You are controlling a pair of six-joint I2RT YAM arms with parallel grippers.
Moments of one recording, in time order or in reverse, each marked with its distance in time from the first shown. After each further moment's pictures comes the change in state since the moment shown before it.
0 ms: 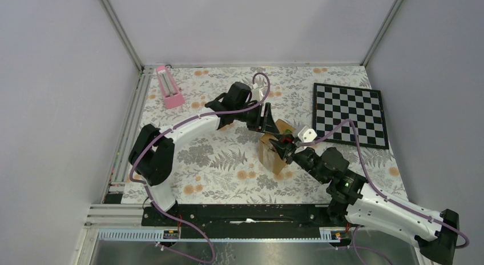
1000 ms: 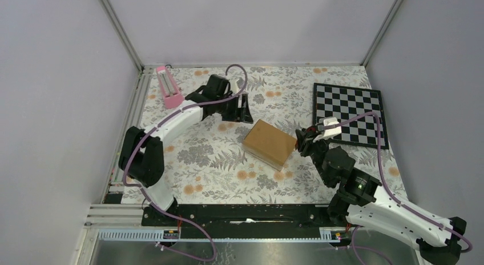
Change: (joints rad) left arm 0.204 -0.084 -0.037 -0.201 -0.226 0.154; right arm 0.000 -0.080 0.116 -0.305 0.499 0.231
